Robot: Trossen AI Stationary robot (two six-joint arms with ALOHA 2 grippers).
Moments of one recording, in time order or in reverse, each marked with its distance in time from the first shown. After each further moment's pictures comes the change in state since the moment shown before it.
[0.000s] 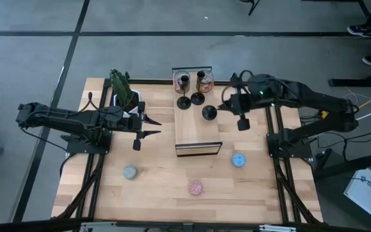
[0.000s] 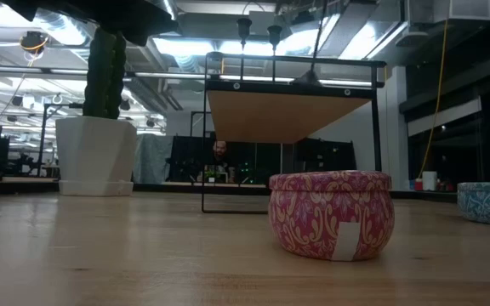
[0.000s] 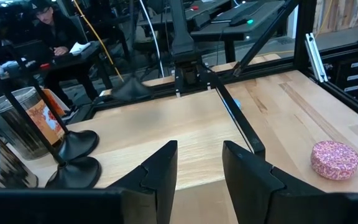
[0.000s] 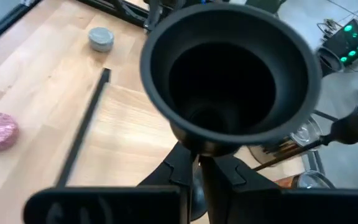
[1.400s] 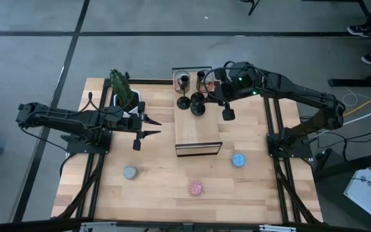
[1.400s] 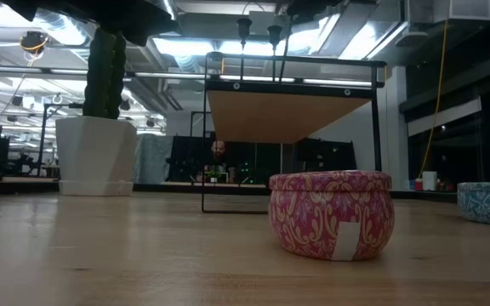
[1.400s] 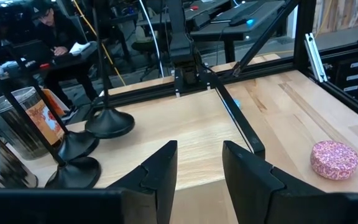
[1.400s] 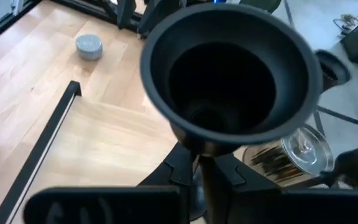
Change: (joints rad) left arm 0.000 0.000 0.000 -0.001 0.001 0.000; right arm -0.153 0.194 0.089 0.084 -0.180 -0.054
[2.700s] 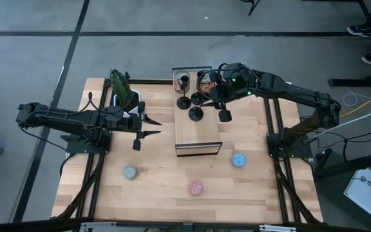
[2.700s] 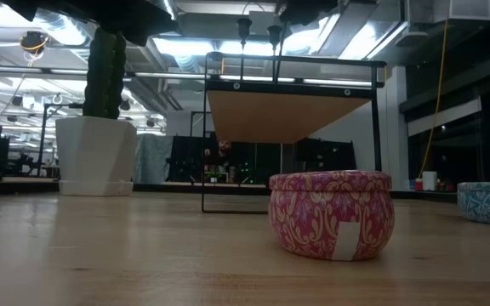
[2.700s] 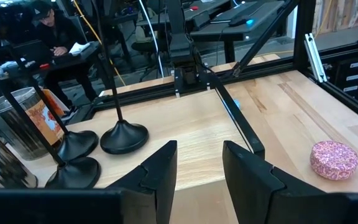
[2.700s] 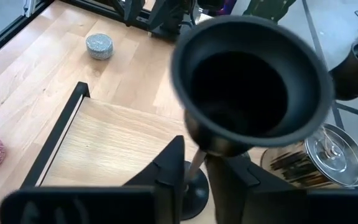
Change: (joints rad) left arm 0.000 0.000 0.000 0.001 0.001 0.000; right arm 0.000 0.050 0.004 0.008 -0.042 0.019
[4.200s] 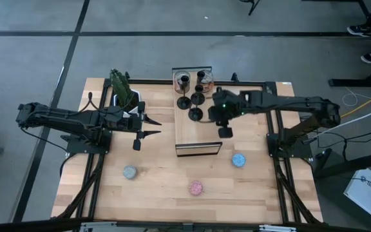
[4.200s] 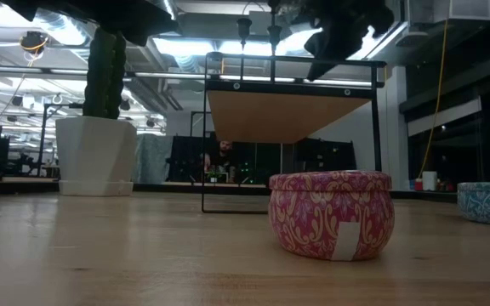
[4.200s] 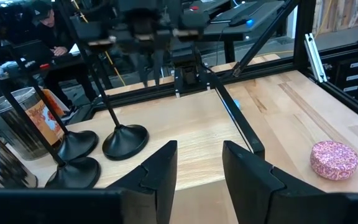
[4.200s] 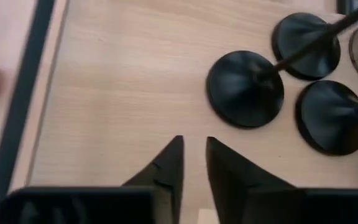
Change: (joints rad) left arm 0.000 0.000 0.000 0.000 0.000 0.000; right arm 0.128 -0.004 -0.228 -0.091 0.231 0.156
